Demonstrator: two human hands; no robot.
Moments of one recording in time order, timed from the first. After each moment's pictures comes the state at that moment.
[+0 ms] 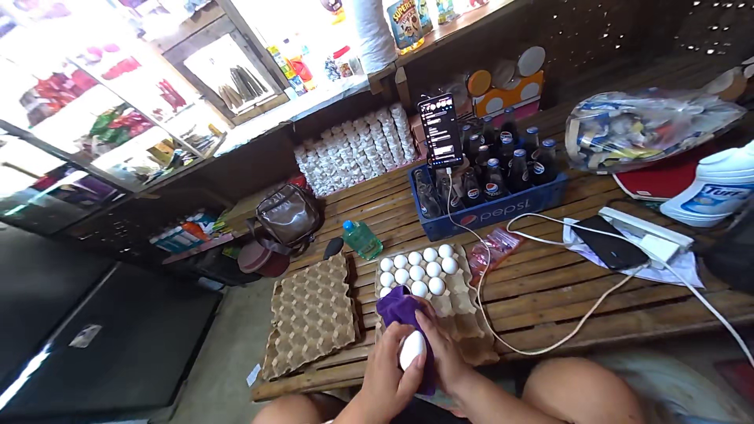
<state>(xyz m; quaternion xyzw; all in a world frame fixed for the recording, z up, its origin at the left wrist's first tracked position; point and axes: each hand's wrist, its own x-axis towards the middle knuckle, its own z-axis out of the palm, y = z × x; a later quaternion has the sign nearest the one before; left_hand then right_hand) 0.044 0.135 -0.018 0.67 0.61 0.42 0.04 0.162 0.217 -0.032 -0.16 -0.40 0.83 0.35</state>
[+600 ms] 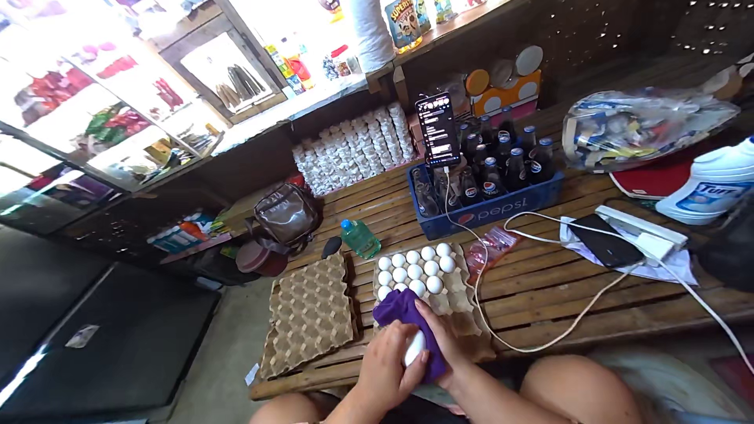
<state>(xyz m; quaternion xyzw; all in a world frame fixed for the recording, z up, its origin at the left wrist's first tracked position) 0.039 0.140 -0.021 0.72 0.61 0.32 -0.04 0.154 0.223 -0.039 -0.23 -0.21 0.90 0.29</state>
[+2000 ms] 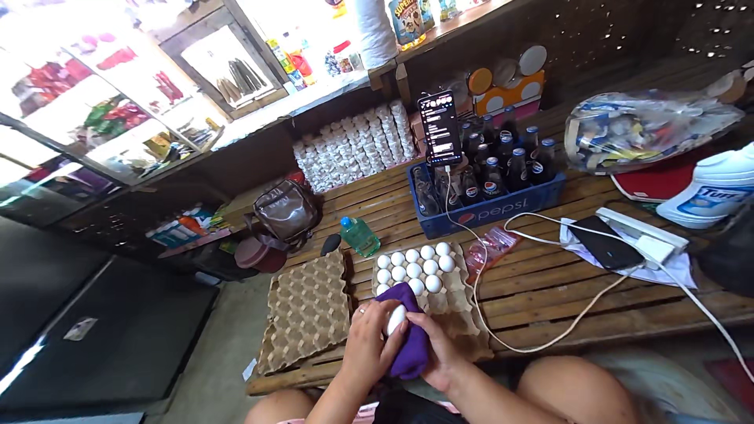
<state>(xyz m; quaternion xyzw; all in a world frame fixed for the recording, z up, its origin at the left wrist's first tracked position) 0.010 0.151 -0.014 0.68 0.65 0.33 -0.07 0.156 0.219 -0.035 -0.17 -0.12 0.95 0.22</state>
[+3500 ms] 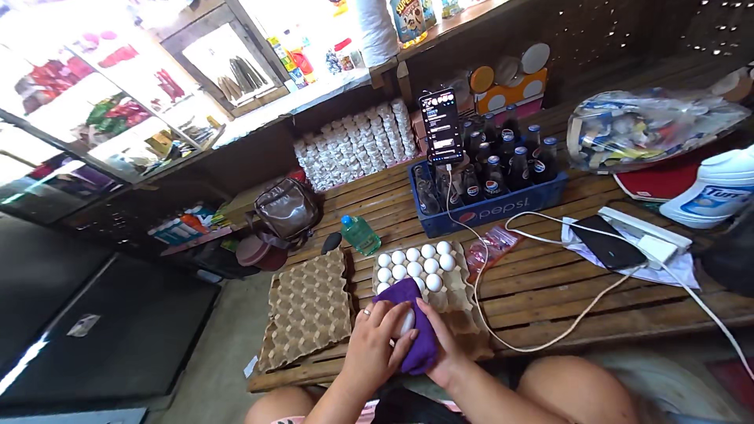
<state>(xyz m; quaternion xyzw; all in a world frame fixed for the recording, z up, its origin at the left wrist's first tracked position) 0.017 0.150 -0.012 0.71 0.65 0.26 -0.11 0.155 0.223 -0.037 -0.18 -0.12 0.95 0.23</state>
